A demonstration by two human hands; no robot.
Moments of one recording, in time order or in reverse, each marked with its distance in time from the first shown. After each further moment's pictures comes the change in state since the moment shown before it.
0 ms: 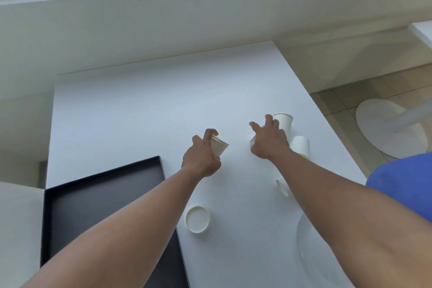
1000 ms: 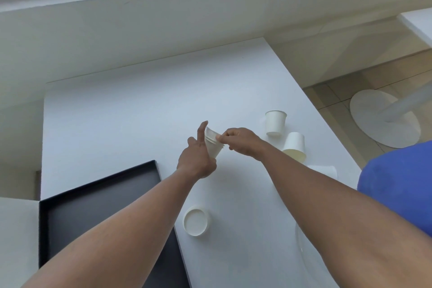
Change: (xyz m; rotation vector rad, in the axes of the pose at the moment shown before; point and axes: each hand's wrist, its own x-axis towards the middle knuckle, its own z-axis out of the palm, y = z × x) left_hand 0.000 0.003 -0.003 0.034 -0.048 -0.010; right_hand -0.006 -0.032 -0.007 0.955 -0.312 -0.008
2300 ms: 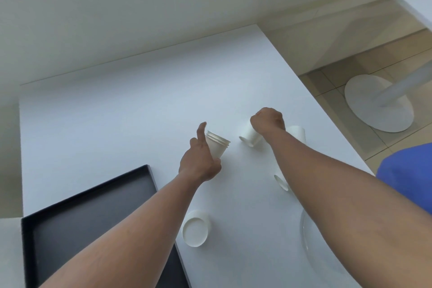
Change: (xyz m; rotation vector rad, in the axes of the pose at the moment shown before) left_hand 0.015 0.004 0.014 -0.027 -0.058 0.017; right_hand 0.047 0.026 -0.046 -0.210 0.568 0.318
